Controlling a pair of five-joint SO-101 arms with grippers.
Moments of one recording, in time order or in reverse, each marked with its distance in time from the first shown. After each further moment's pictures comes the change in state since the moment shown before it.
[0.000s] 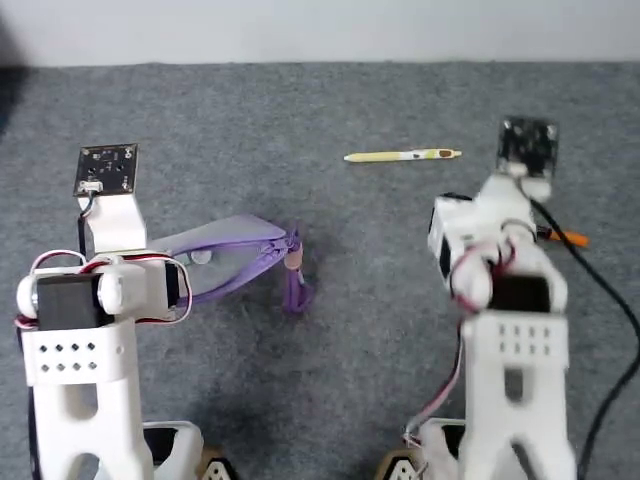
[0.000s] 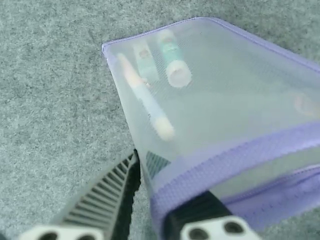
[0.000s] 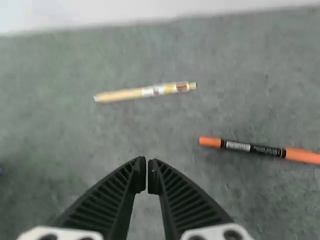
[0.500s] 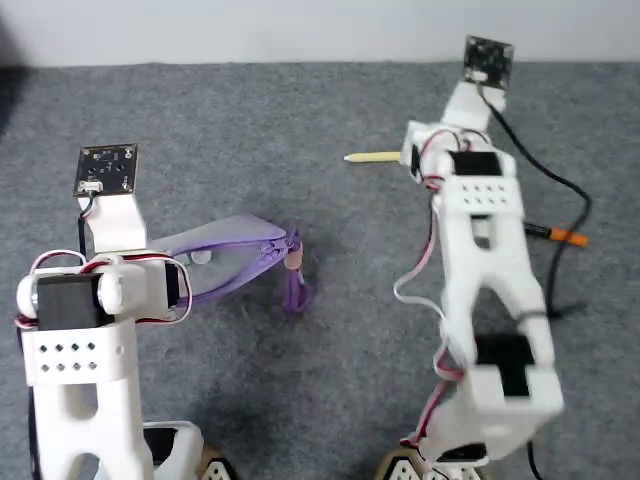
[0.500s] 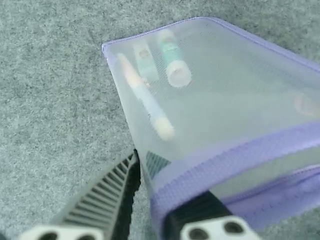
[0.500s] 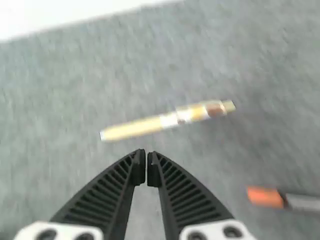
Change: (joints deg) left arm 0.0 0.0 0.0 0.0 0.0; right arm -4.0 50.1 -36.6 -14.5 -10.8
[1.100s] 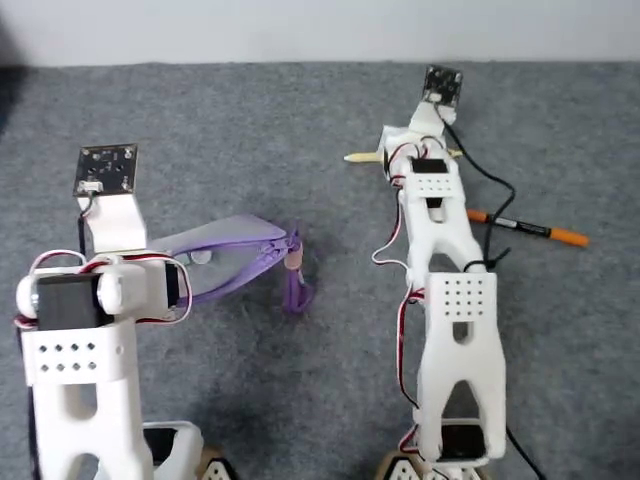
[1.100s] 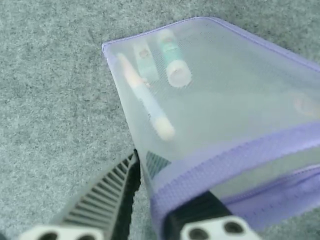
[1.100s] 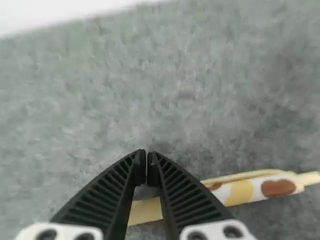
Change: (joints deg) left arm 0.0 0.0 0.0 0.0 0.0; right arm -0.4 56.4 -50.5 -7.0 -0.4
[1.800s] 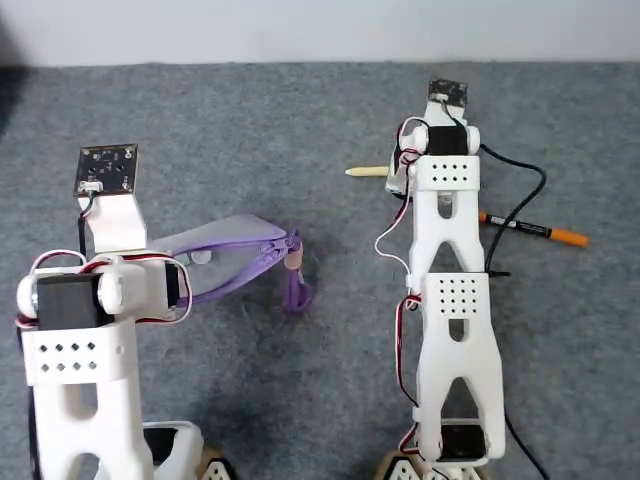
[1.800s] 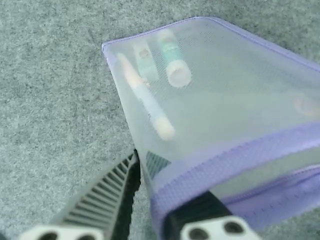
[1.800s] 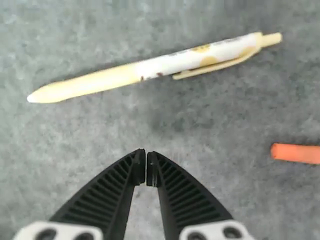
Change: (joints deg) left arm 0.0 0.0 0.0 0.0 0.0; right arm 0.5 6.2 -39.6 67.5 0.0
